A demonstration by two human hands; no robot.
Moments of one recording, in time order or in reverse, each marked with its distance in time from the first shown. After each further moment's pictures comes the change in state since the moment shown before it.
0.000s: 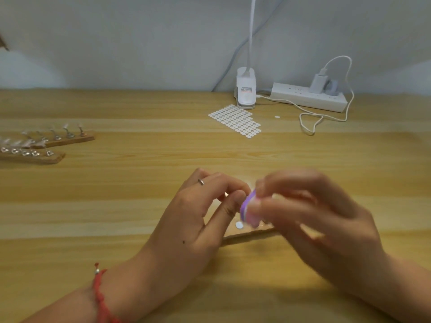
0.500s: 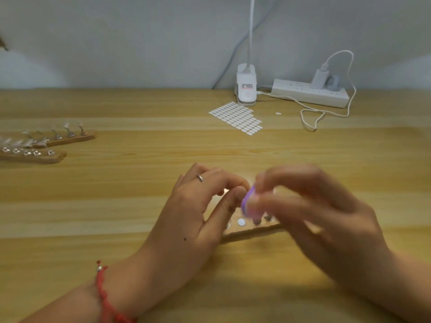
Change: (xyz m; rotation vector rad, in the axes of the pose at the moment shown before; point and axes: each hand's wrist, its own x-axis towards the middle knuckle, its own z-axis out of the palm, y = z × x) left_hand 0.000 0.000 0.000 0.042 0.020 0.001; right_hand 0.000 -0.003 0.001 -0.046 -0.009 0.030
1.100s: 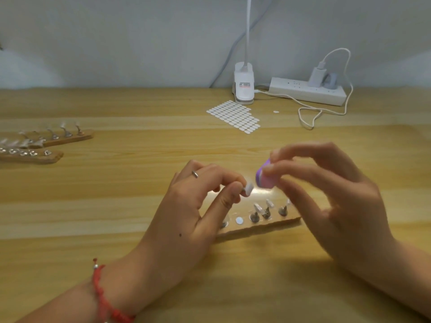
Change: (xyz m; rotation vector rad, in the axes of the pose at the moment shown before) left_hand 0.001 -0.001 -0.001 -0.009 0.020 -0.015; right_hand 0.005 -0.001 -0.003 0.016 0.085 0.137
